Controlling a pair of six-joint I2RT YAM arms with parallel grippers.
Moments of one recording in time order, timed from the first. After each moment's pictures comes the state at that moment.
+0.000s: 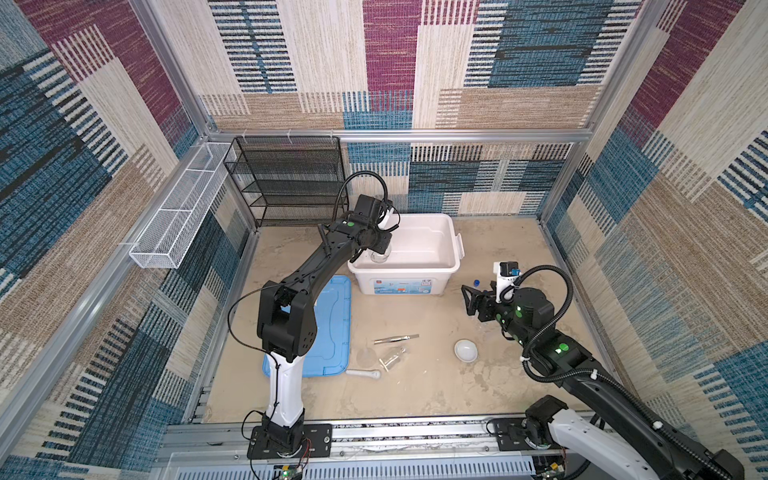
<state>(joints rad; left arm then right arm) -0.43 2.04 1.90 -0.68 0.01 0.10 0.49 0.80 0.59 -0.13 0.13 0.28</state>
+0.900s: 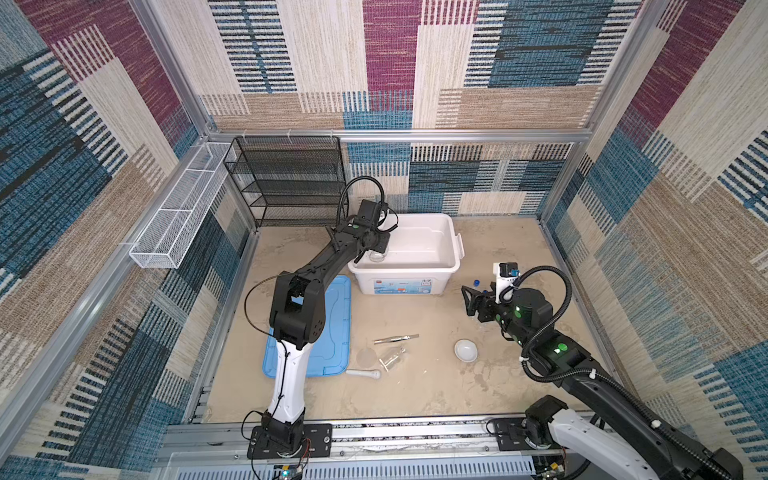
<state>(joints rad) -0.40 2.19 1.94 -0.56 -0.05 0.03 0.49 0.81 0.59 -0.13 0.14 0.29</state>
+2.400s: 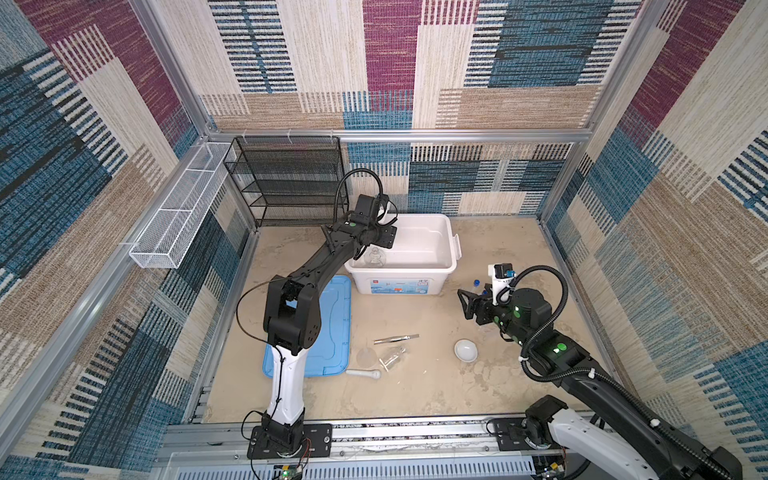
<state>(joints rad) -0.42 2.09 1.92 -0.54 0.02 -0.01 0.49 0.81 0.59 -0.13 0.04 0.26</state>
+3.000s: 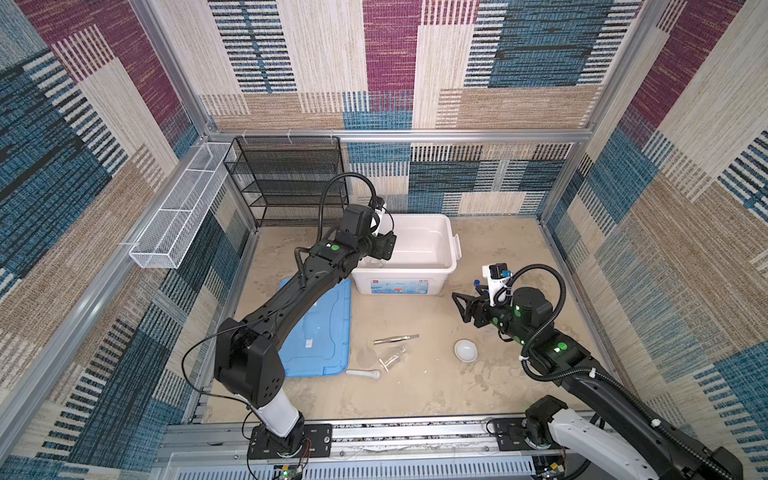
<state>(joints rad) -0.53 1.62 1.48 -0.44 -0.10 0.00 0.49 0.81 0.60 -0.13 -0.08 0.26</state>
